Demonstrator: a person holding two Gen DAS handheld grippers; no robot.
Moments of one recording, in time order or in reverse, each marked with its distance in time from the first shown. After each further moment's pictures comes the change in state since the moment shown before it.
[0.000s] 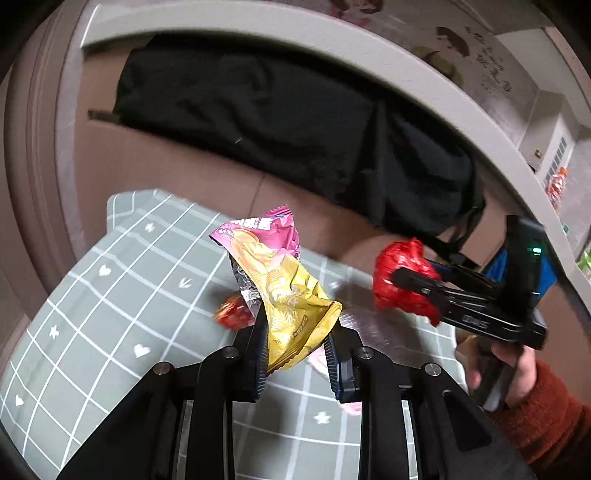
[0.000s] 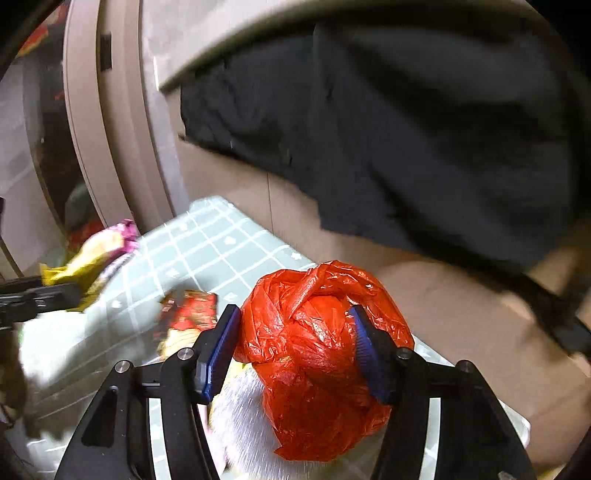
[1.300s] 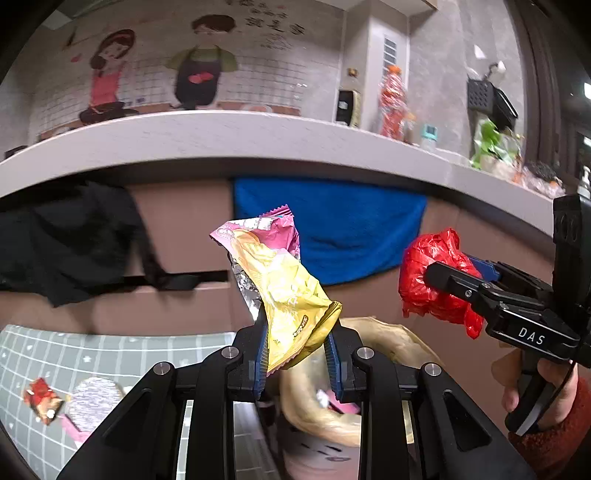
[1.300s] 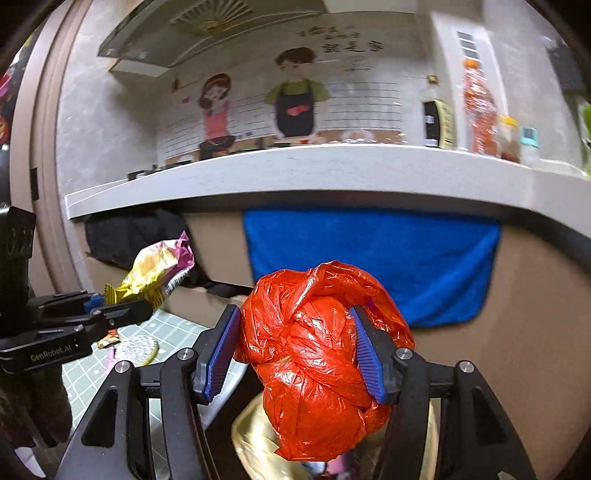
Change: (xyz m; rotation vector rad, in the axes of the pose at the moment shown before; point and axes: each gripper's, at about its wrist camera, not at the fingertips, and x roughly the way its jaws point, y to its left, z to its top) left arm 0.023 -0.386 -0.053 0.471 -0.058 -0.281; right arm -0.336 -0.158 -0.137 0.274 -0.321 -0.454
